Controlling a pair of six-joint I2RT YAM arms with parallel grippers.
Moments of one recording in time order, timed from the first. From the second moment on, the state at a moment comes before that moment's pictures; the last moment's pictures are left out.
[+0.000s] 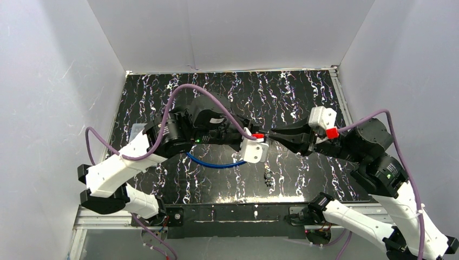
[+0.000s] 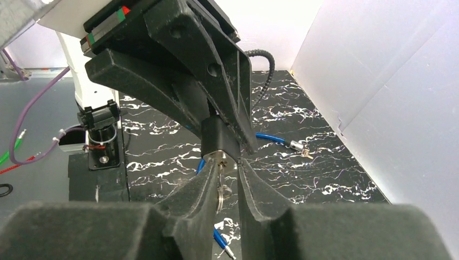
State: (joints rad) left arm -1.19 1.39 1.85 -0.91 0.16 0.96; right arm 0.79 0.71 1.25 -0.48 -0.50 -0.19
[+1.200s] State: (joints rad) left arm -1.14 1.62 2.27 -1.29 0.29 0.60; right arm 0.81 0.70 1.25 -0.55 -0.46 -0.24
